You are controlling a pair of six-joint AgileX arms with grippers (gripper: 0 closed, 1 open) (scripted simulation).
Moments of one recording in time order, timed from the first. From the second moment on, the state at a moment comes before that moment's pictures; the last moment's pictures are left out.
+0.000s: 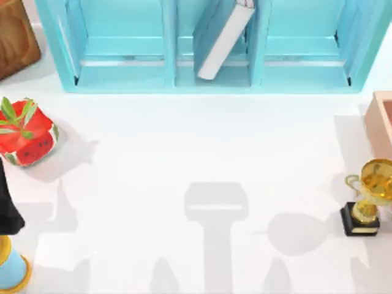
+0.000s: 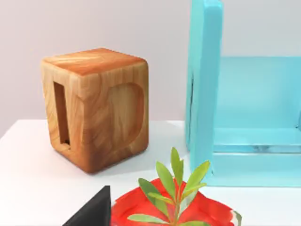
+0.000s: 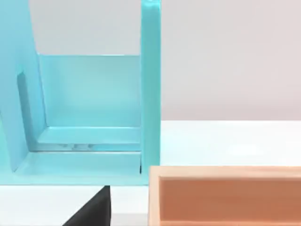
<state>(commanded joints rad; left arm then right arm) 0.00 0.00 0.00 0.00 0.00 0.00 0.00 0.00 0.00 0.00 0.00 0.00</state>
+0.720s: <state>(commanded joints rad) 0.00 0.00 0.00 0.00 0.00 0.00 0.15 0.49 0.25 0.24 0.15 0.09</state>
